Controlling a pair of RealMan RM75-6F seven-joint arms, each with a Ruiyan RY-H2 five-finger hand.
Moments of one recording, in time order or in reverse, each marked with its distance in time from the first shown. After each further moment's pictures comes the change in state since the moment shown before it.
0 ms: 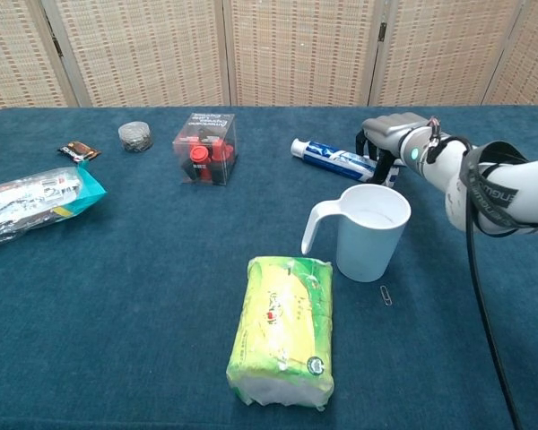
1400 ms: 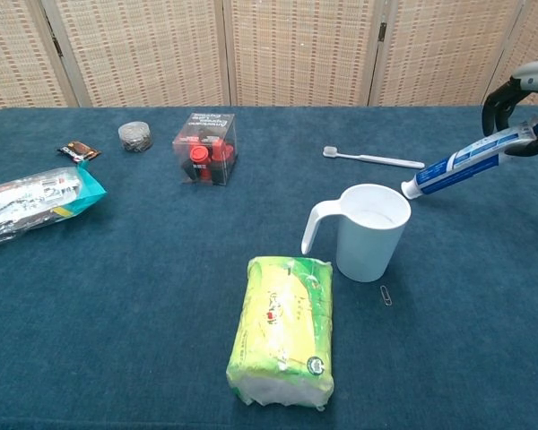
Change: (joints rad) left arm -0.031 -0.005 0.004 -0.058 0.055 -0.001 0.045; right arm -0.394 0.924 -0.201 -1.155 -0.131 0.180 0.114
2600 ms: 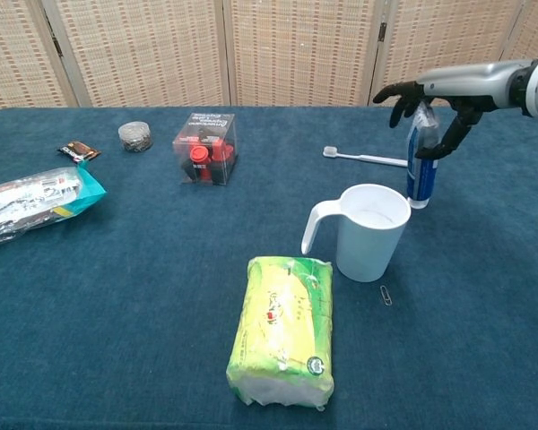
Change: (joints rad) left arm 0.021 0.012 0.005 -0.002 -0.010 0.026 -0.019; right arm 0.147 -0.115 0.032 0.007 0.008 -0.069 0.030
